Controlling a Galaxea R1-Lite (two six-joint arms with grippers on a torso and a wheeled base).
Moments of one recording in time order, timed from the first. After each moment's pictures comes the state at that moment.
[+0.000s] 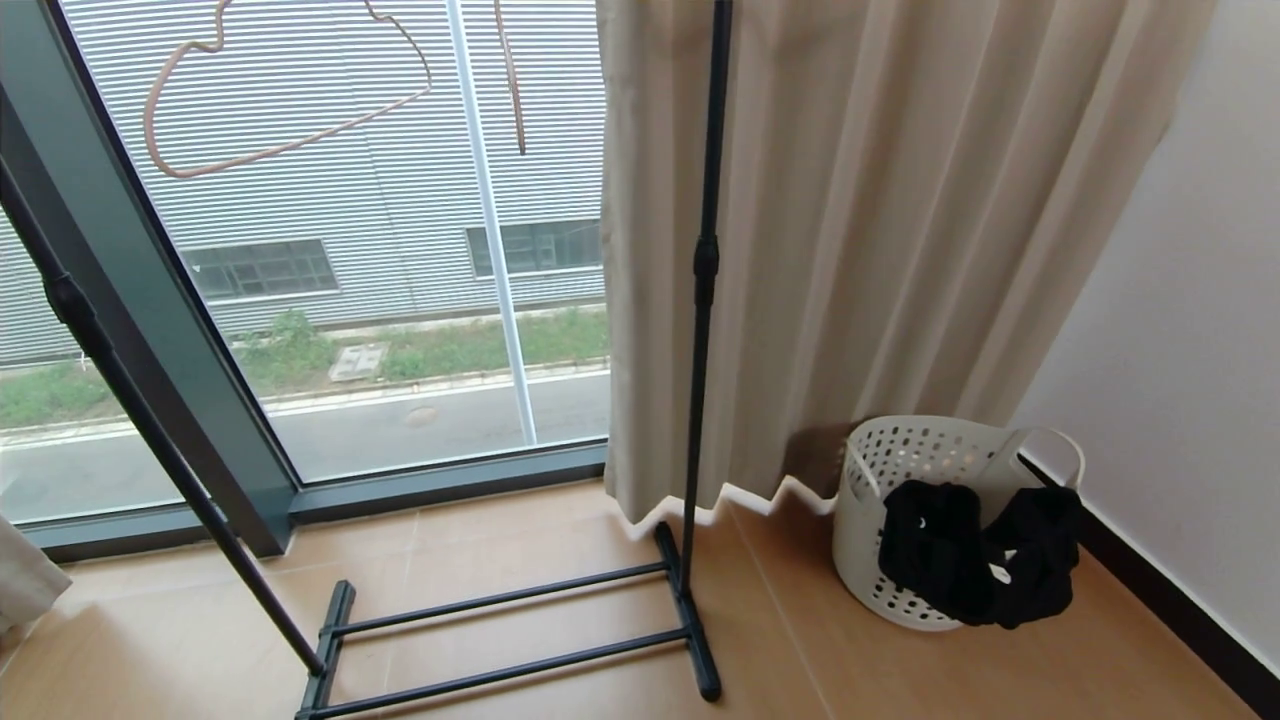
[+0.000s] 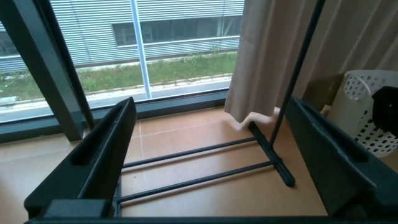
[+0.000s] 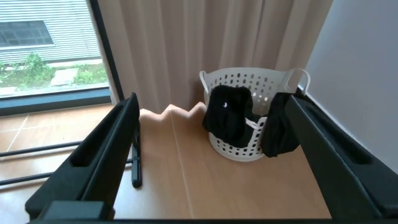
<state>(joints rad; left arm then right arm) 0.00 0.00 0.00 -0.04 -0.05 0.00 0.00 0.00 0.00 0.00 -0.04 0.03</state>
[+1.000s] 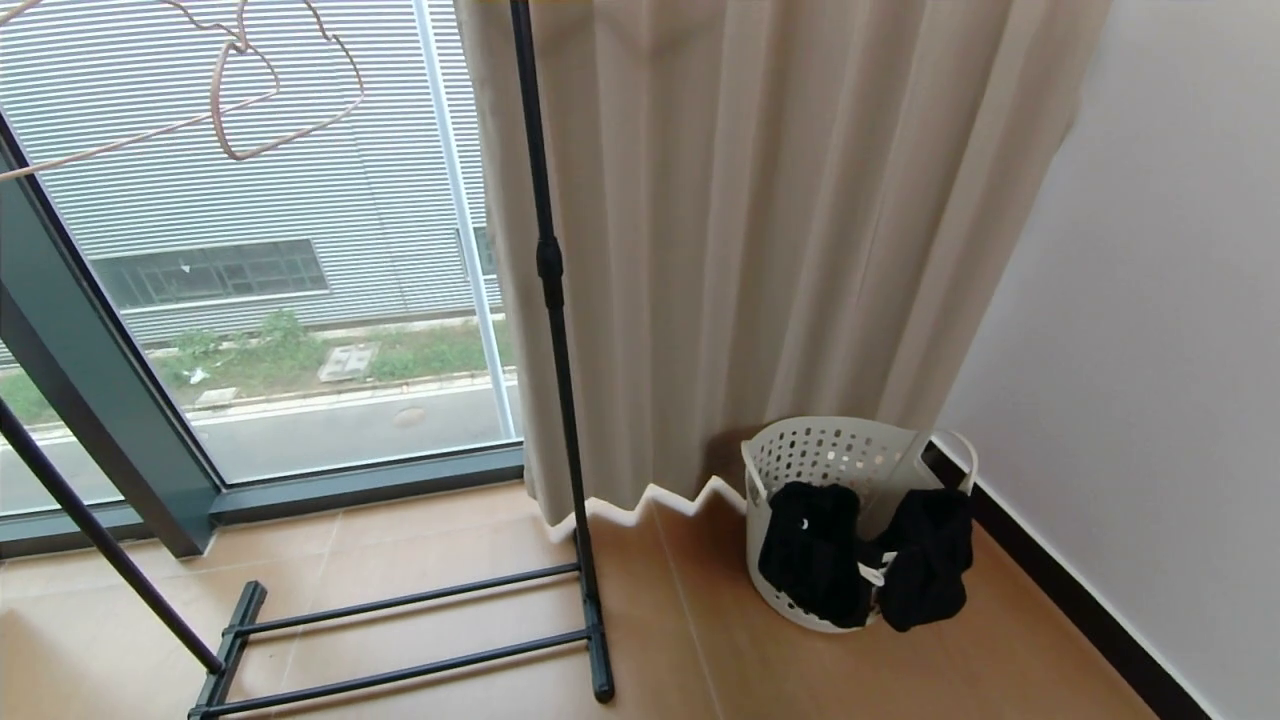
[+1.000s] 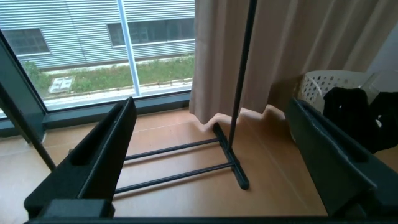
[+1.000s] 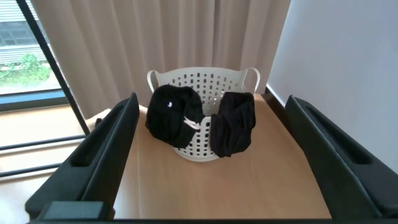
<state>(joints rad) 0.00 0.00 0.00 -0.04 -0.05 0.00 0.01 0.00 0.00 0.00 -0.04 0.04</state>
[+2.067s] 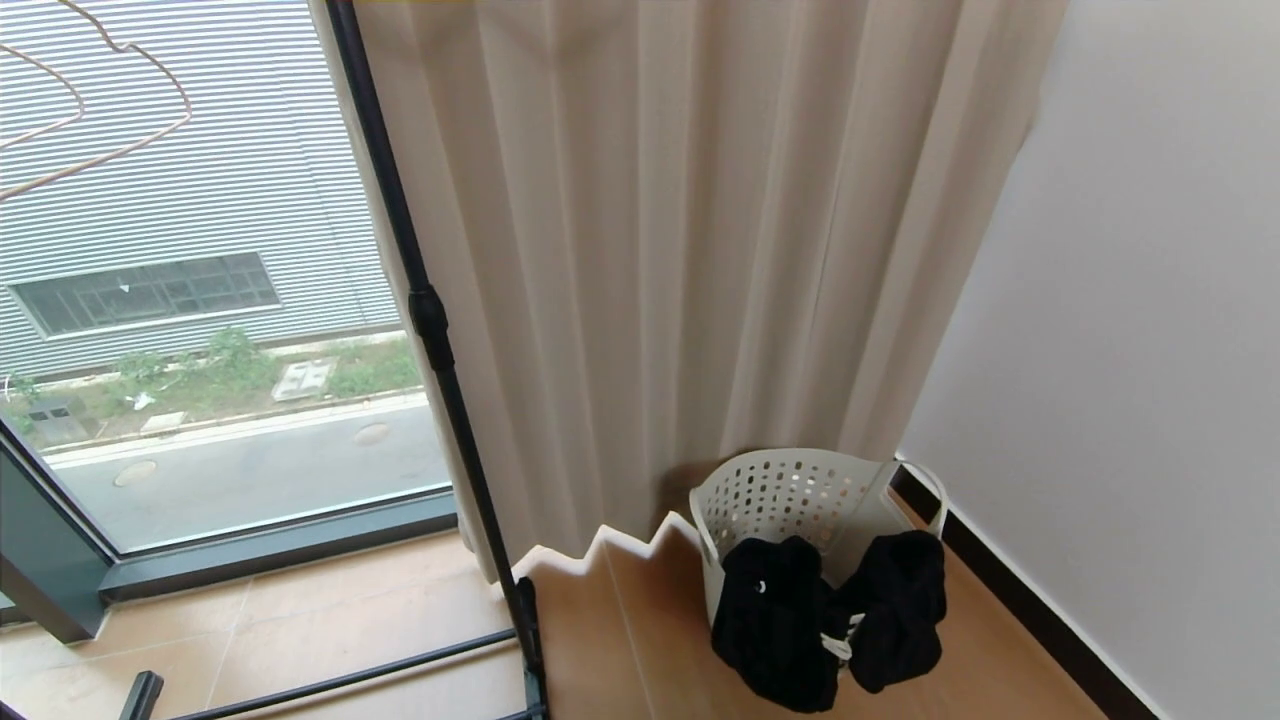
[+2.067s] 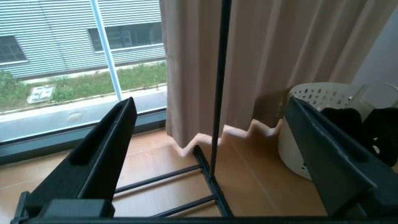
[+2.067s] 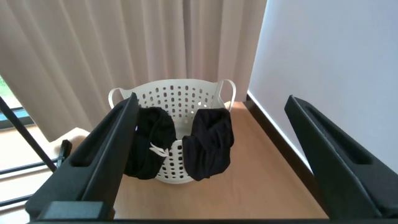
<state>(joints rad) 0.00 0.00 0.00 -0.05 -0.05 0.00 0.01 0.00 0.00 0.00 -0.04 0.04</state>
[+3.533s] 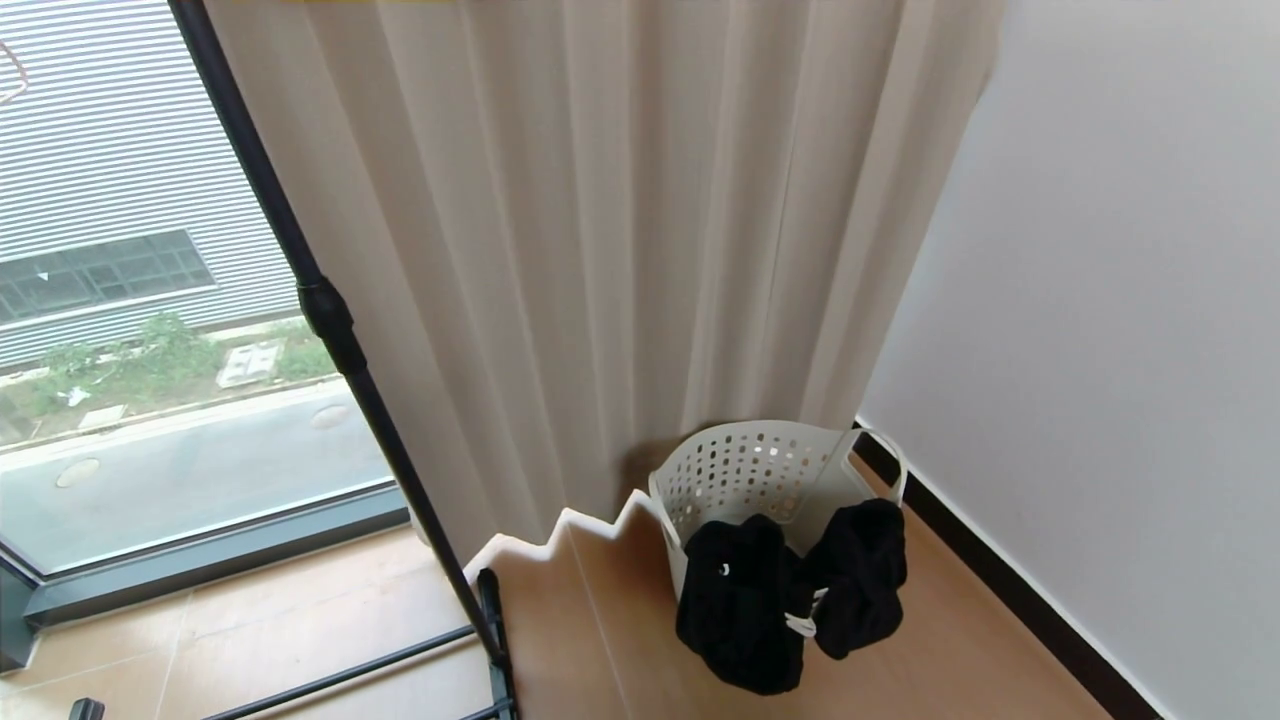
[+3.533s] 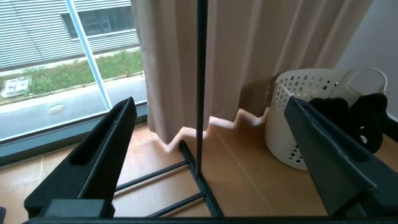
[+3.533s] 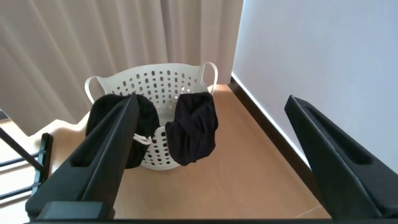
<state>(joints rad) 0.00 0.00 0.00 -0.04 -0.05 0.00 0.01 0.00 0.00 0.00 -0.04 0.04</state>
